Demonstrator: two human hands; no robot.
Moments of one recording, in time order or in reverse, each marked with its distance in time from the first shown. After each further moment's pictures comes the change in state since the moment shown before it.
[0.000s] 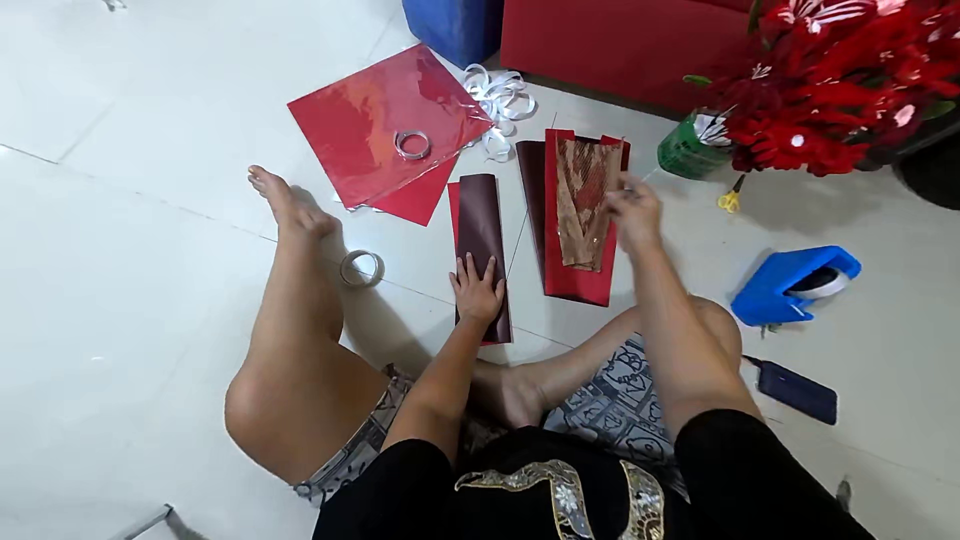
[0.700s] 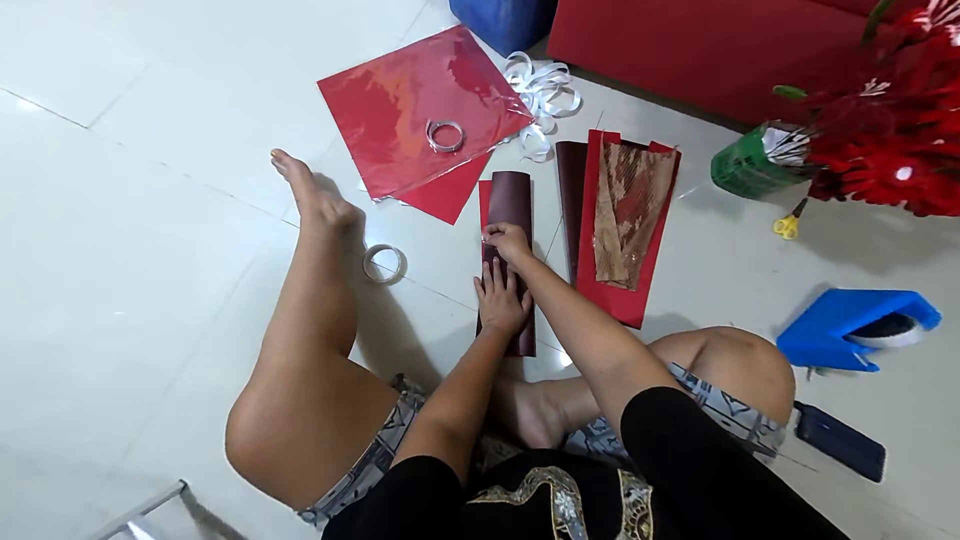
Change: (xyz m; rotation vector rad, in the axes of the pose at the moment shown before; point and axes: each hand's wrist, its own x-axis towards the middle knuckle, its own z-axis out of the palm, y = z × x) left_hand -0.002 0.000 -0.006 -0.045 -0.015 -0.005; right_hand -0.031 0.059 0.249 -0.179 -0.537 0.316
